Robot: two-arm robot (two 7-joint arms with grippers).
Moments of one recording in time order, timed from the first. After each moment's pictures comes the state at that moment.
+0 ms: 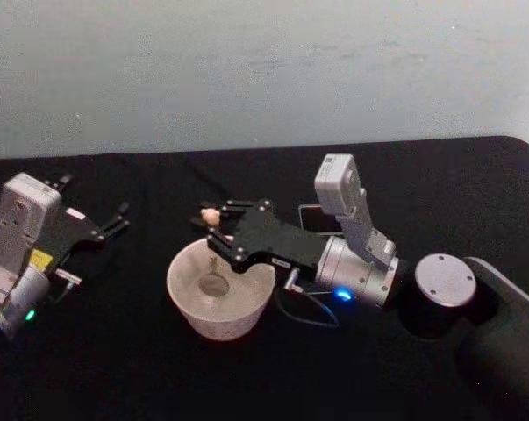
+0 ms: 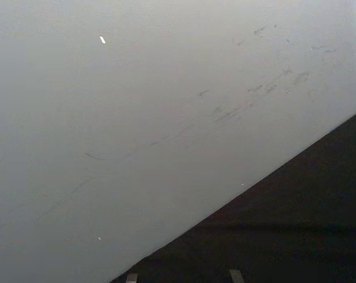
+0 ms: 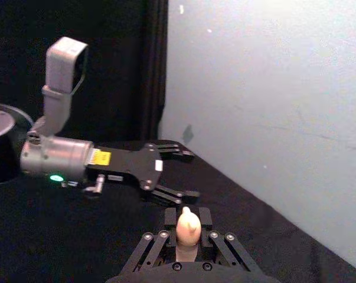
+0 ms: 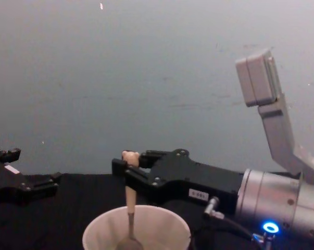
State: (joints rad) left arm -0.20 0.60 0.45 -1.41 -0.25 -0.12 0.03; right arm 0.46 0.24 -0.61 -1.15 0.38 -0.27 0.69
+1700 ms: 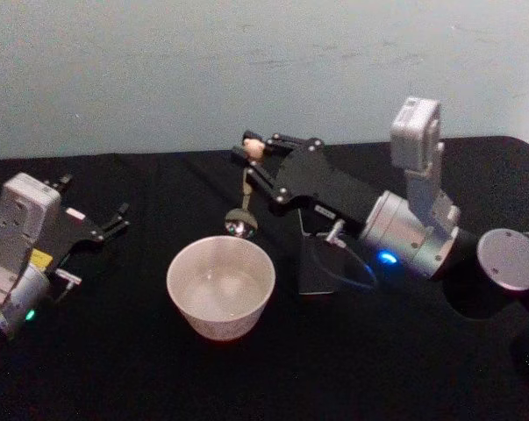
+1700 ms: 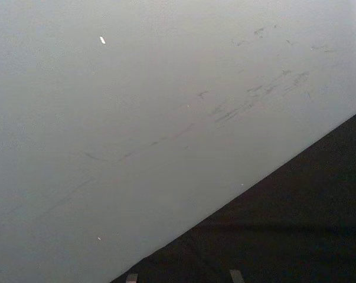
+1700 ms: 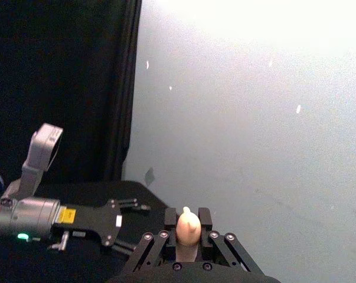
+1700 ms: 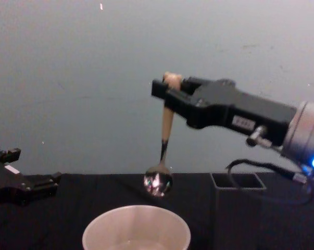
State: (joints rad) left arm -0.20 0.60 0.45 -1.41 -0.25 -0.12 0.03; right arm 0.37 0.33 -0.49 -1.43 0.40 -0.22 0.60
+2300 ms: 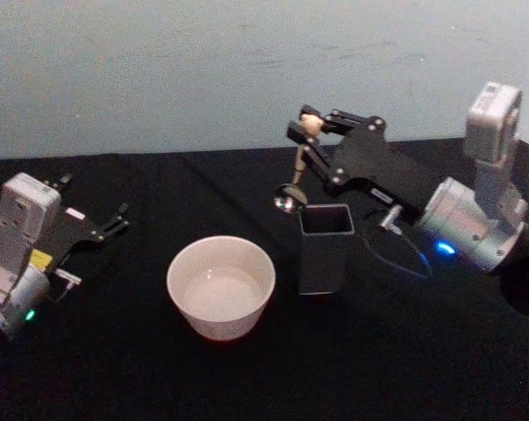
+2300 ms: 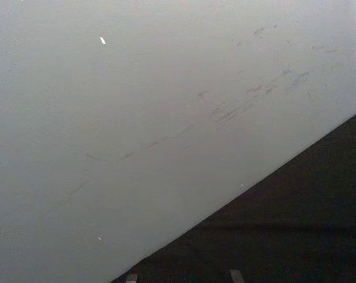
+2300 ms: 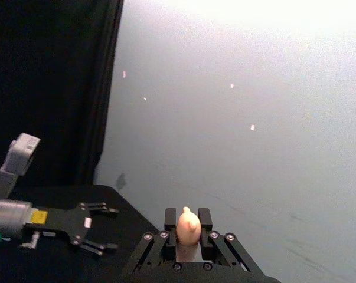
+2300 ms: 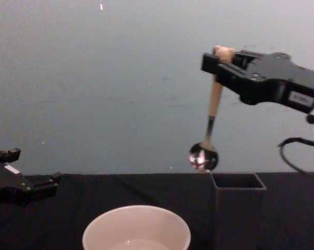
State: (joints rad) left arm -0.20 0.60 0.45 -1.41 -0.25 -0.12 0.03; right arm 0.31 0.43 -0.40 -1.55 0.42 -0.23 0.56
